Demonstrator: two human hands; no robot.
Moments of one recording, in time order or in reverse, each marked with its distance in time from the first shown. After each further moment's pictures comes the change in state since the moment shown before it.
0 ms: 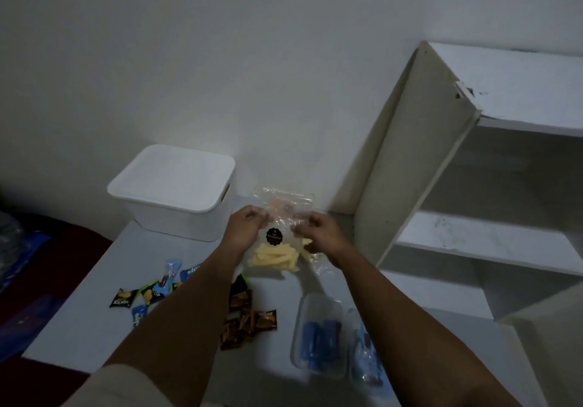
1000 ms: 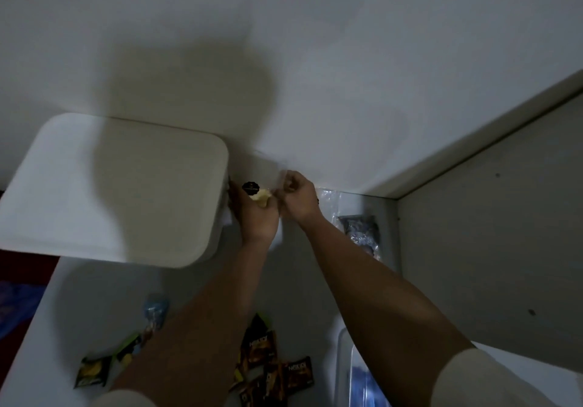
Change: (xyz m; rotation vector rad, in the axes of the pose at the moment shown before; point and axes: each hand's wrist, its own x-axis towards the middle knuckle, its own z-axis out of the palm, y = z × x) left_hand 0.259 -0.095 0.029 0.188 0.237 -0.223; right_hand 0.307 0.060 0.098 -0.030 0.241 0.112
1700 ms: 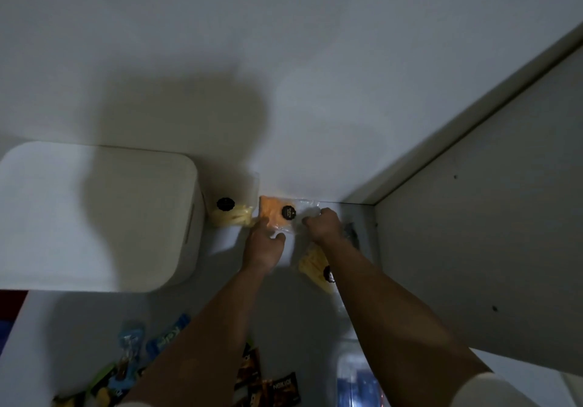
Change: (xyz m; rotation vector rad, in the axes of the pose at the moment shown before) left_hand -0.035 -0.011 0.036 0.292 -0.393 0.010; right_hand 0.003 0.052 -0.094 -0.381 0.199 0.385
